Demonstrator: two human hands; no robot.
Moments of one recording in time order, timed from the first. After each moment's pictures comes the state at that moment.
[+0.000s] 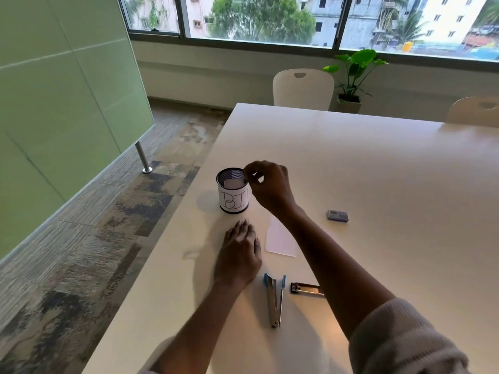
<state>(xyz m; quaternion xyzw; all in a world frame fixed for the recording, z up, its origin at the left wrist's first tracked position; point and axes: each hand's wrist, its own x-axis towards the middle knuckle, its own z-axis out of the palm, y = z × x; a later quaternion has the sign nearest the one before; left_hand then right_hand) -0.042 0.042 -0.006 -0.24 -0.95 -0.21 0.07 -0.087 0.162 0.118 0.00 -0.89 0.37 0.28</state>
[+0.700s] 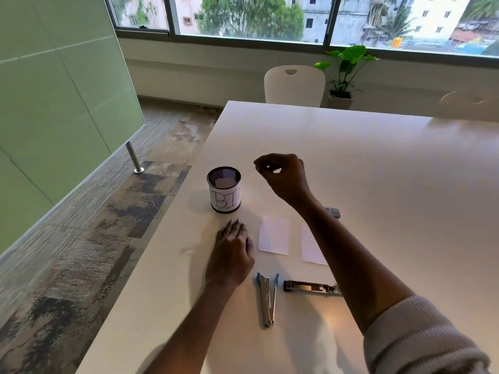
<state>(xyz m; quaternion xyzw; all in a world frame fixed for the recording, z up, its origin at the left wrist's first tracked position) -0.047 0.040 -0.009 -0.24 -0.94 -0.23 0.09 -0.075 0.203 0.134 -0.03 -0.87 0.41 0.28</state>
